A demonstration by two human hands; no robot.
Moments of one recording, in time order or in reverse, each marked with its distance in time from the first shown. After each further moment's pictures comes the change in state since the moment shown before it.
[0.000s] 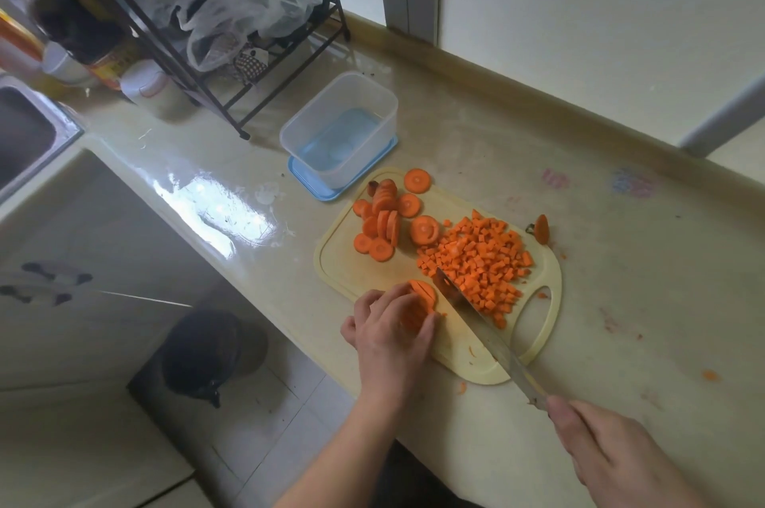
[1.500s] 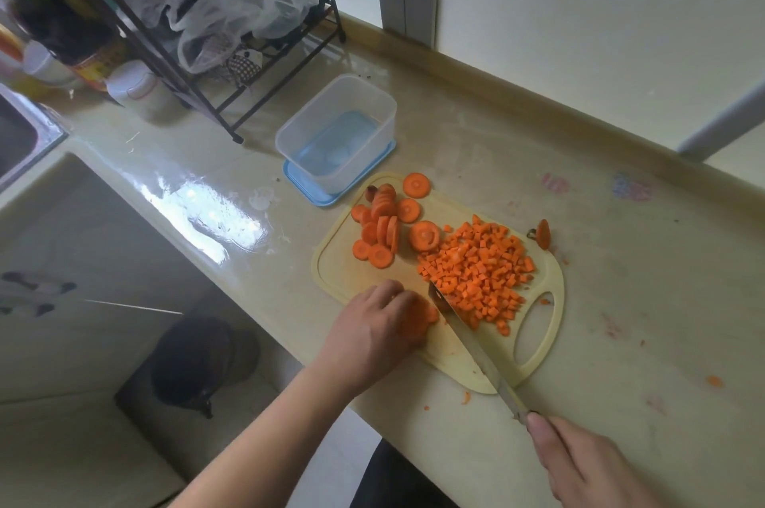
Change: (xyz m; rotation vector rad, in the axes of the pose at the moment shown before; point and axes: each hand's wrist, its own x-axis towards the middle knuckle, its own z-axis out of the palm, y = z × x) left_hand 0.051 -0.030 -0.035 0.207 -0.398 0.580; right_hand -0.001 -0.005 0.032 0.044 -0.011 0.067
